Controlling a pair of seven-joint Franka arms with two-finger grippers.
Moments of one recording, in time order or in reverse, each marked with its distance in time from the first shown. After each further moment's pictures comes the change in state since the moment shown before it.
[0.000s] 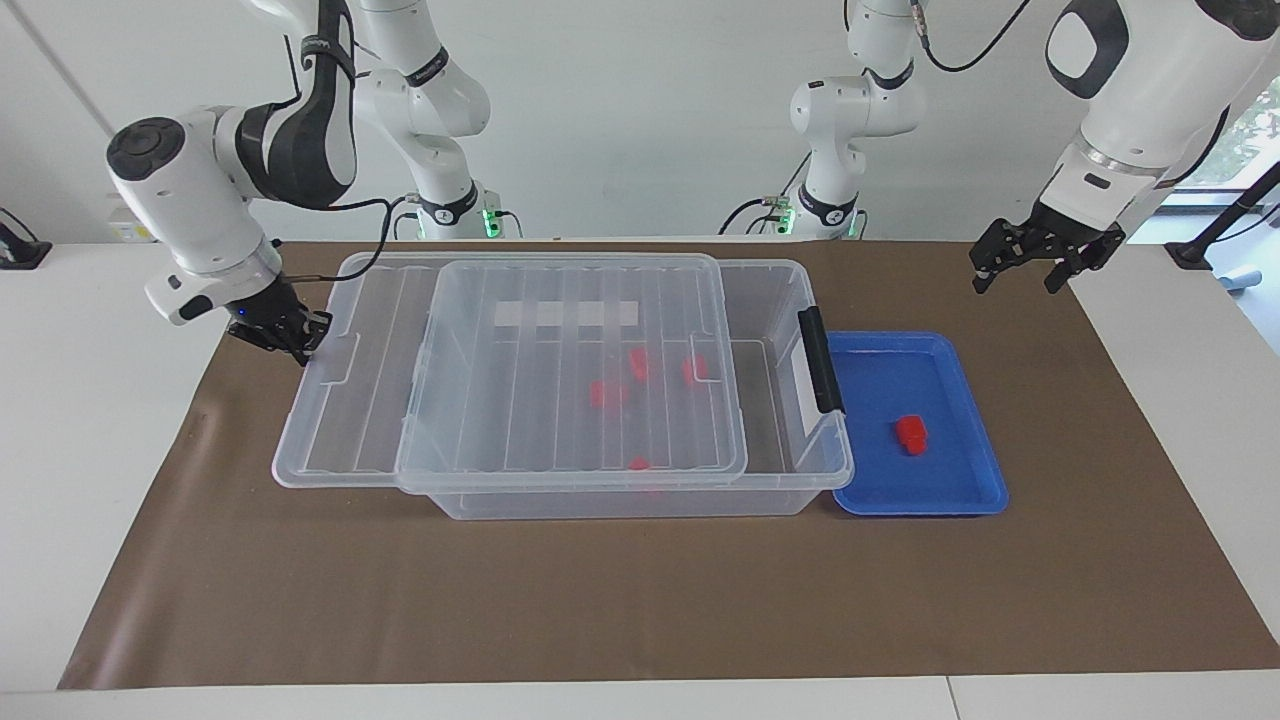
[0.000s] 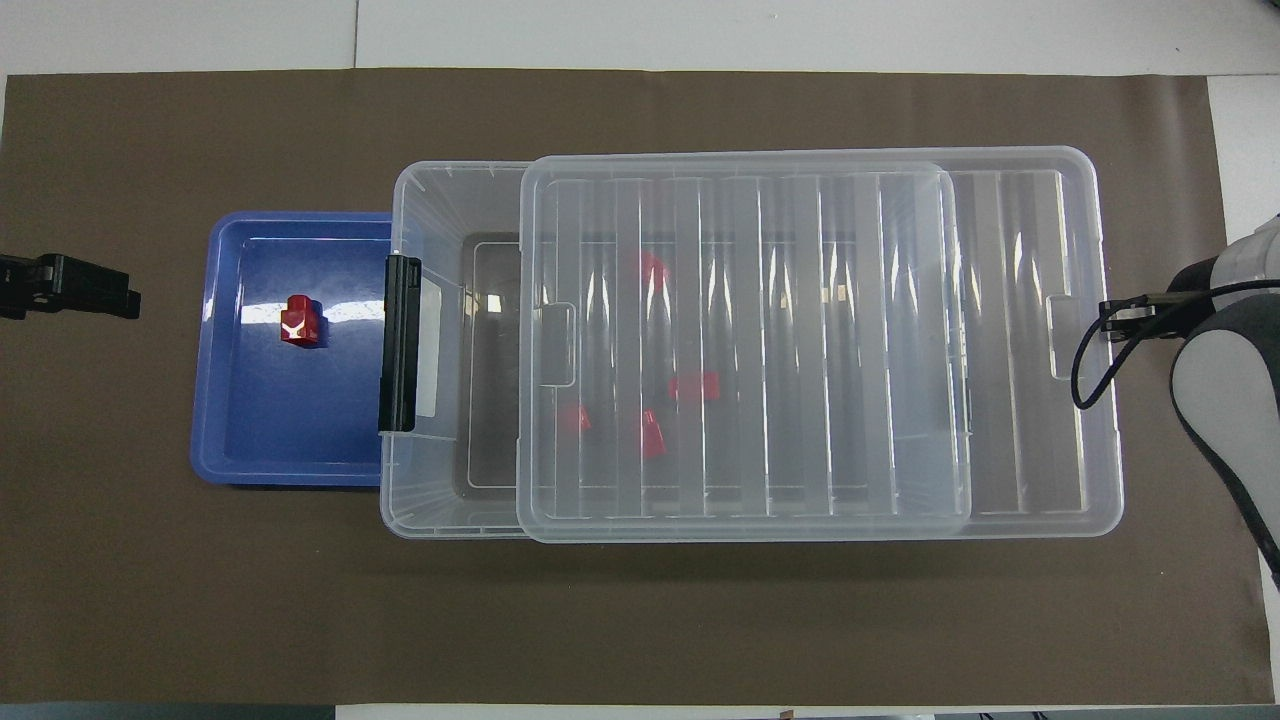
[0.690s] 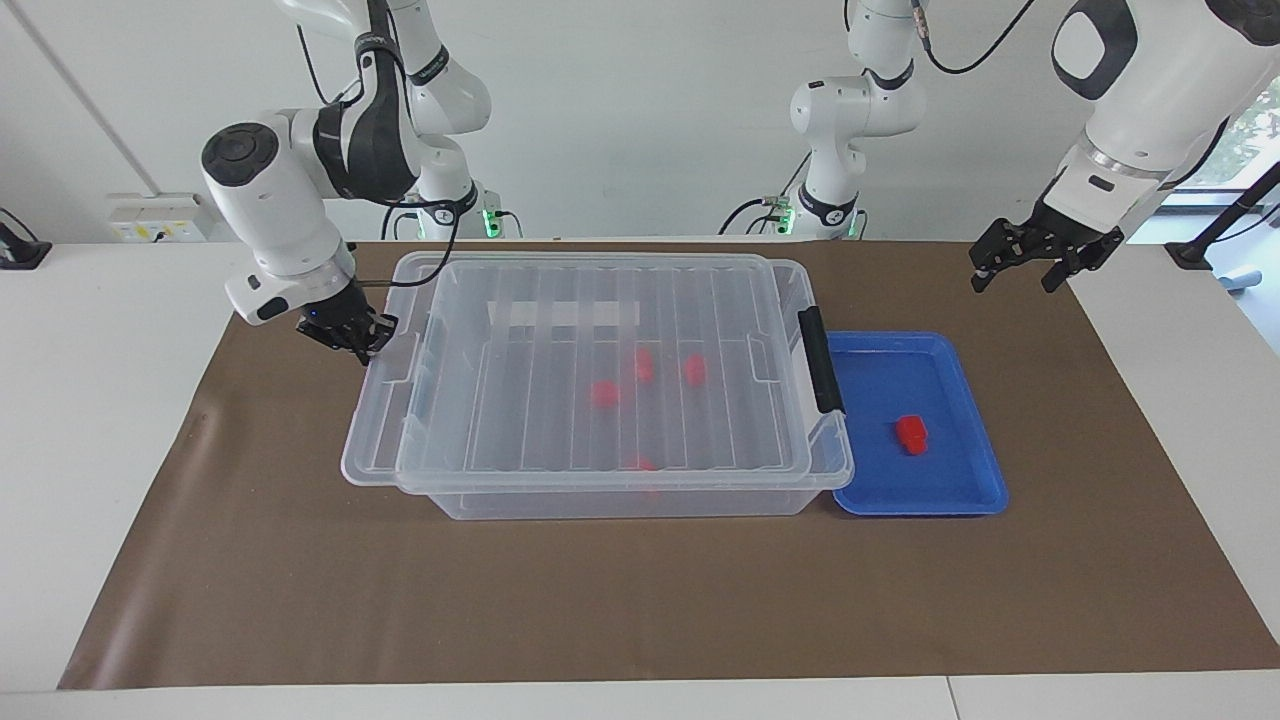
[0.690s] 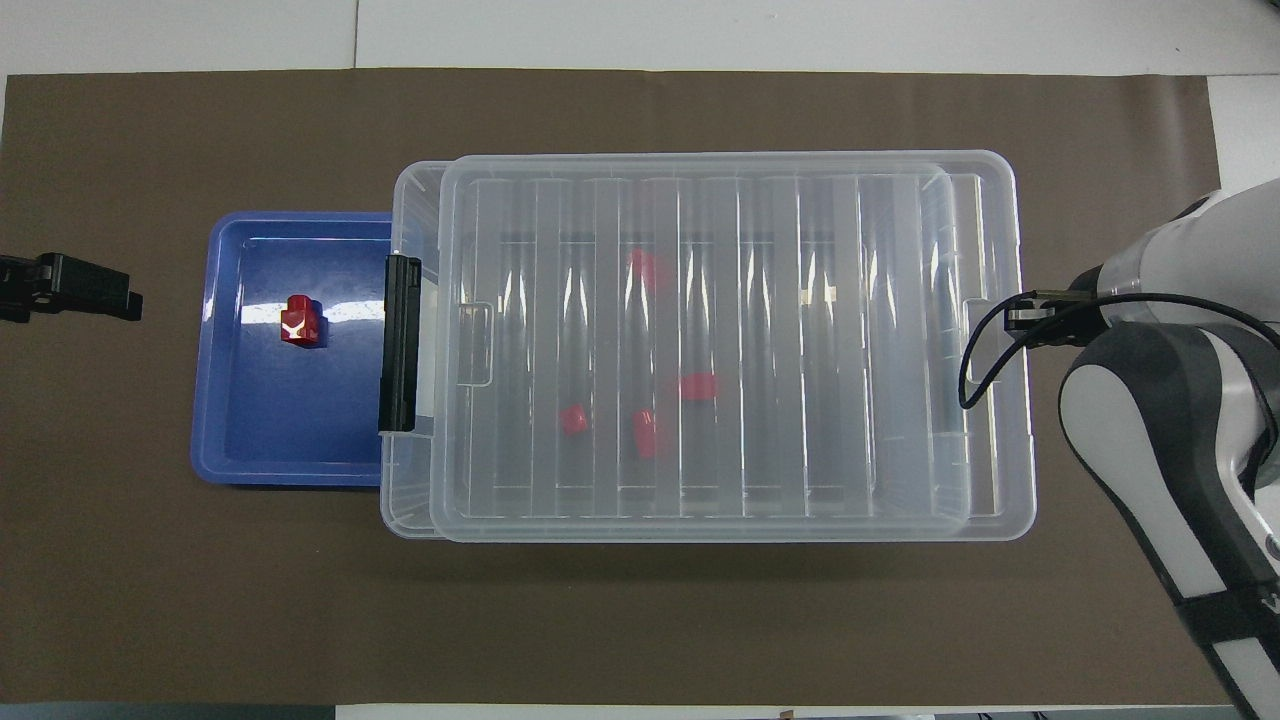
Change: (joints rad) left arm 0.003 0.010 0.003 0.014 -0.016 -0.025 0.000; right arm 0.140 -0.008 0.001 -0.019 0.000 0.000 0.234
